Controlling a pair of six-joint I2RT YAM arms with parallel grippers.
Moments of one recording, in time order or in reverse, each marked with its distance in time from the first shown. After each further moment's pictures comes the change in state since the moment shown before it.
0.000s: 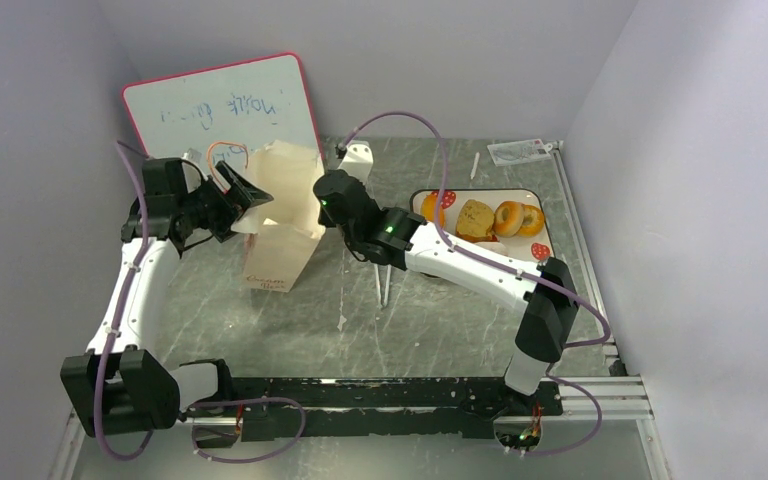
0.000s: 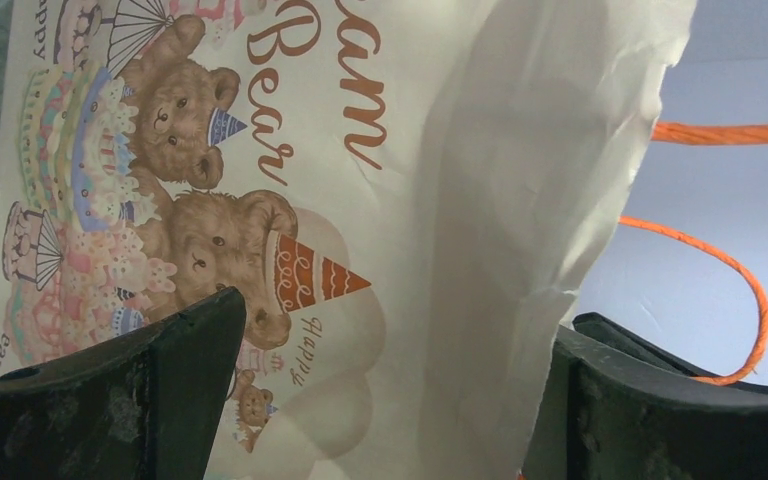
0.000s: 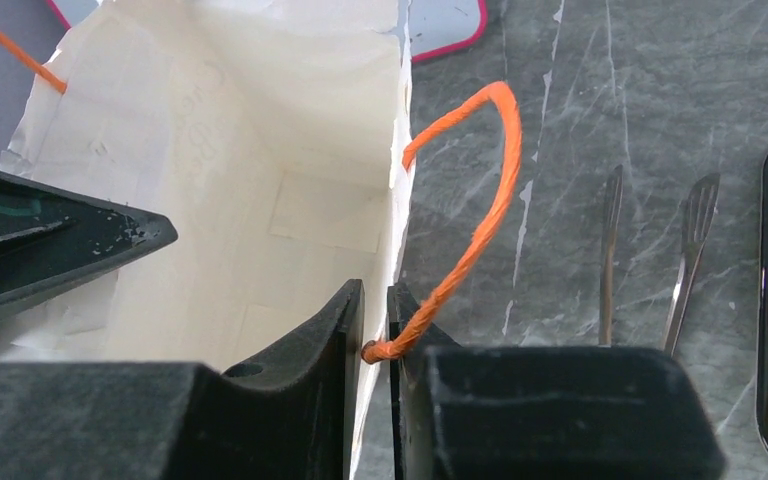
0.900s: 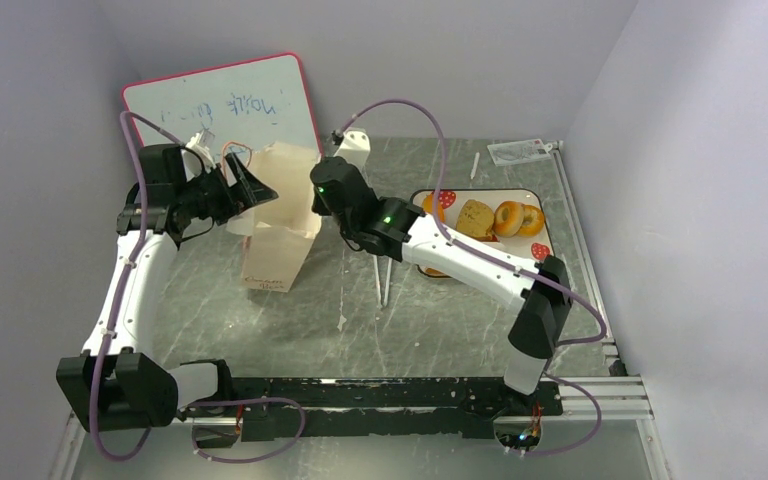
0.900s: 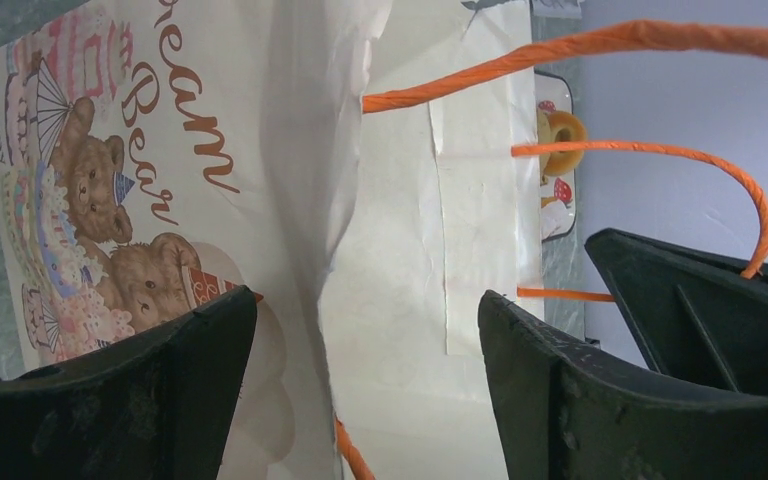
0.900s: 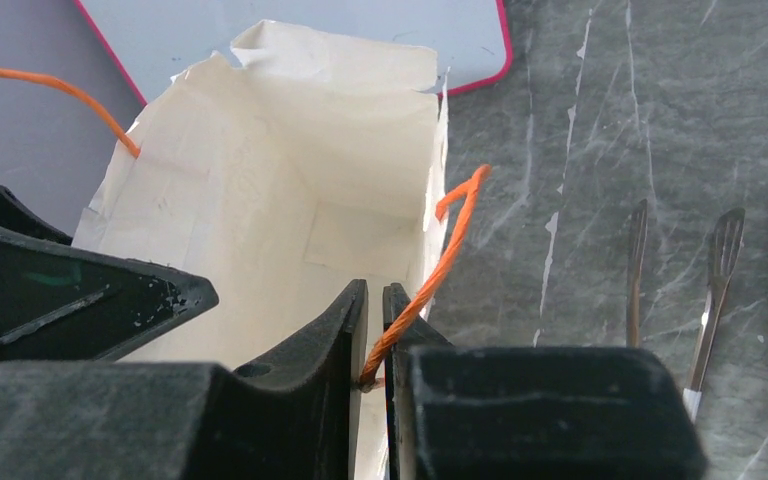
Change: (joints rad) left arm -0.038 0.023 0.114 -0.048 0.072 0.256; right arm -0.010 0.031 0.103 -0.012 -0.017 -0.003
